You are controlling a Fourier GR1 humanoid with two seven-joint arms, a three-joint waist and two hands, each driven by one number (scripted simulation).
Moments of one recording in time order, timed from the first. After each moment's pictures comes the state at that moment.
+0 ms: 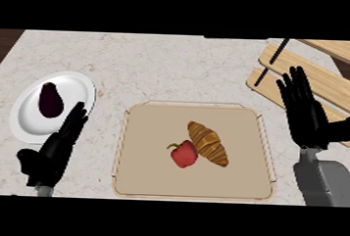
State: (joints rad) left arm 0.01 0.46 -0.33 -1.53 0.33 0.28 -0.07; right arm -0.25 -0.21 -0.04 -1.37 -0.41 -0.04 -0.09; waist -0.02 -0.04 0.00
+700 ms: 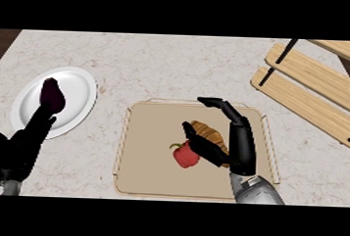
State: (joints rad) left arm 0.02 0.56 -0.20 -1.44 0.39 0.25 0.01; right arm -0.22 -0.05 0.44 -1.53 0.17 -0.56 -0.14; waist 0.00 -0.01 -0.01
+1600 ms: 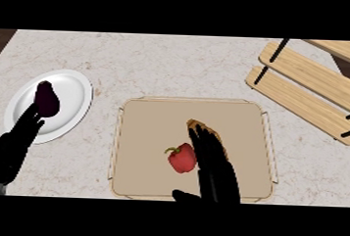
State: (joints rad) left arm 0.05 0.59 -0.13 -1.40 0.42 0.19 0.01; right arm -0.06 -0.11 0.78 -1.65 1.00 -0.41 0.62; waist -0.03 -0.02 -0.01
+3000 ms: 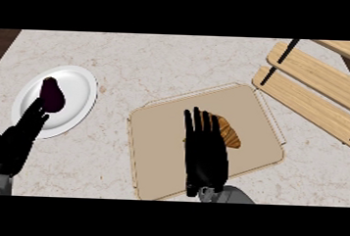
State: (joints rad) left arm 0.00 0.49 -0.03 -1.36 0.31 0.09 0.03; right arm -0.31 0.00 0.69 -1.60 1.10 0.26 0.92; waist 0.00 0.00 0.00
